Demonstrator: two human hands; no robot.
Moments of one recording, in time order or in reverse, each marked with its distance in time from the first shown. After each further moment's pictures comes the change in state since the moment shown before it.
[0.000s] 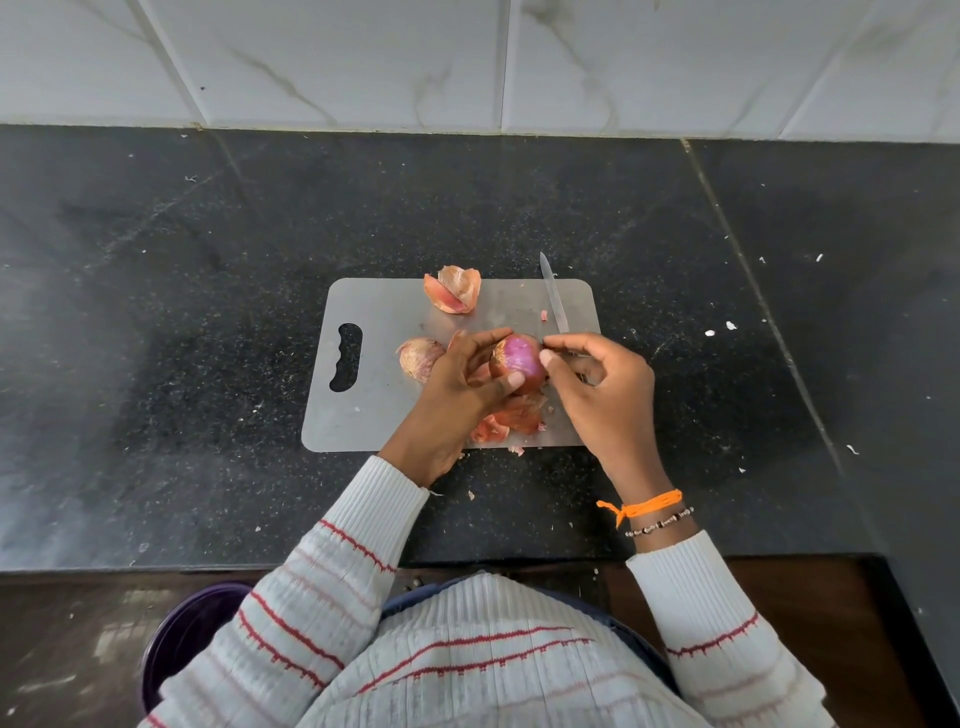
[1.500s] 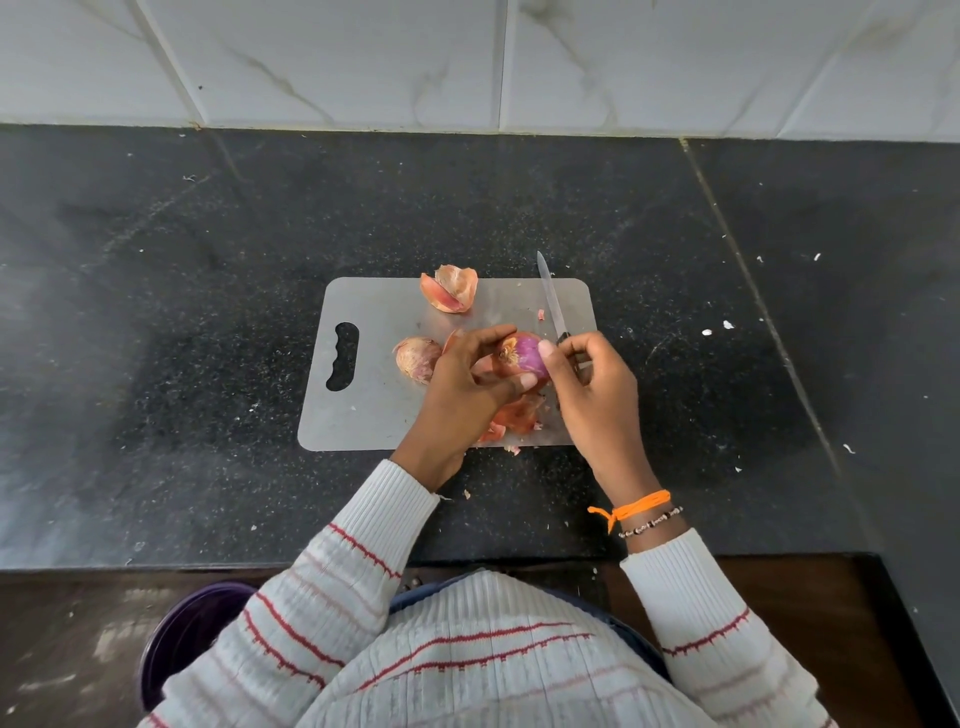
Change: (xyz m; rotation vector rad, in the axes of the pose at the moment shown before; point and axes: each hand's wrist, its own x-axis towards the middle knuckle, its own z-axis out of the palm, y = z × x) left_hand -0.007 0.008 0.017 0.187 0.111 0.141; right_hand -0.002 0.012 0.005 -0.068 -0.011 0.044
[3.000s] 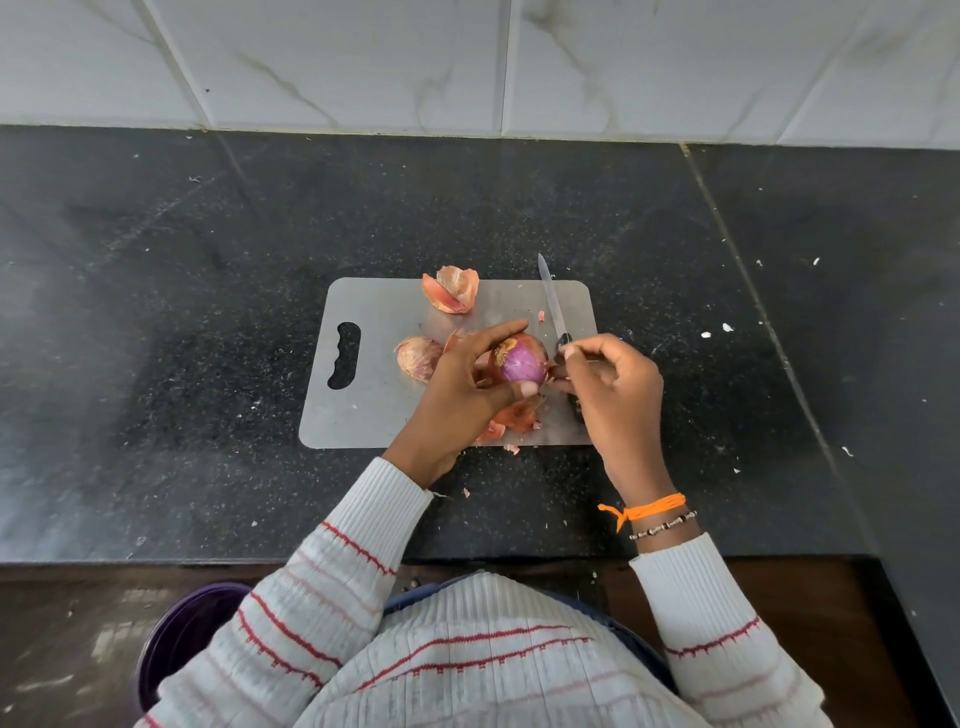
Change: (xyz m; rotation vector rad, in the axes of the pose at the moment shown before) left_hand -0.003 0.004 -0.005 0.144 -0.093 0.079; right_hand 0.000 -0.001 -0.012 0.153 0.036 0.052
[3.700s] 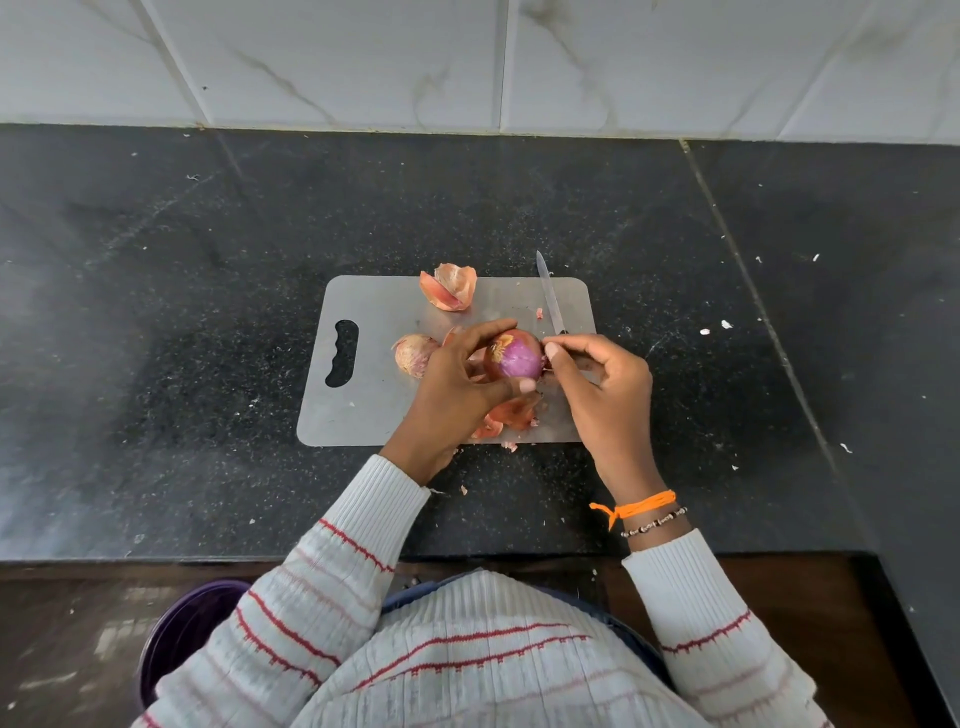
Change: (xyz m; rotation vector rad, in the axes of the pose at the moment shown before) left_hand 0.003 -0.005 0.000 0.037 0.065 -0.024; right_hand -0.002 -0.006 0.003 0.000 -0.014 -0.123
